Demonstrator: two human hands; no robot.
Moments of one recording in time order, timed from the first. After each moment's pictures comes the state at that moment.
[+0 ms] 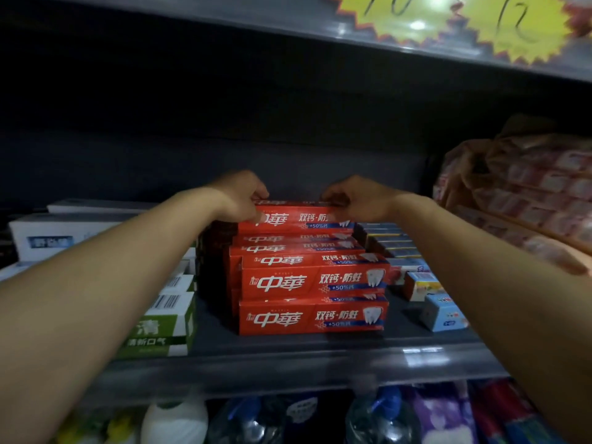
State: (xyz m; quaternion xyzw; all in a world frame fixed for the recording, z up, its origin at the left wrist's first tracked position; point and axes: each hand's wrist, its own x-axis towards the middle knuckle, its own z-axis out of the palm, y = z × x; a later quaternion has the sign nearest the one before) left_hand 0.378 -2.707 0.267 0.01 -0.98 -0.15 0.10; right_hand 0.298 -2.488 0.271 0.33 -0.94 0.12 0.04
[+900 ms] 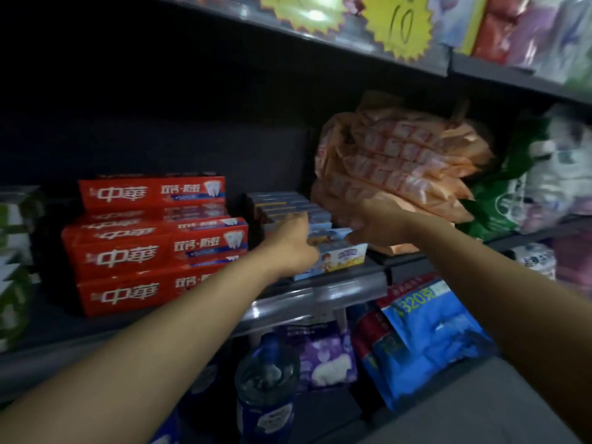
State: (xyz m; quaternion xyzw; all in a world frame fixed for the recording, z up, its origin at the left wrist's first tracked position) left_hand 0.400 -2.457 0.188 -0.17 -0.93 -0.31 0.05; right_hand 0.368 -2.273 0.222 0.19 -0.98 0.02 0.06
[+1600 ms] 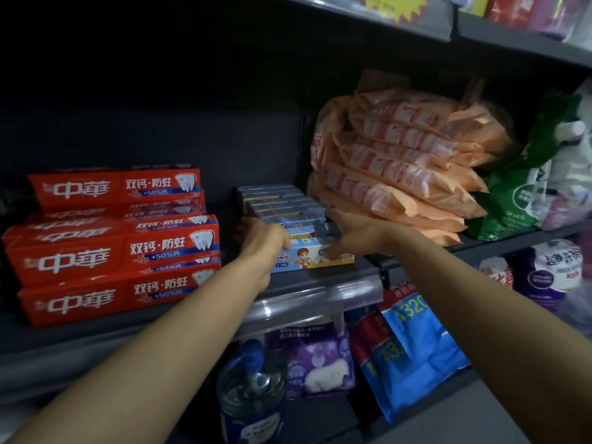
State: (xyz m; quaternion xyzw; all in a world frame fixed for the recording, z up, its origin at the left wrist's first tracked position) left_hand 0.327 -2.444 0.137 0.11 -0.73 -0.68 0.02; right_hand 0.313 -2.260 0.178 0.12 -0.97 0.19 -0.06
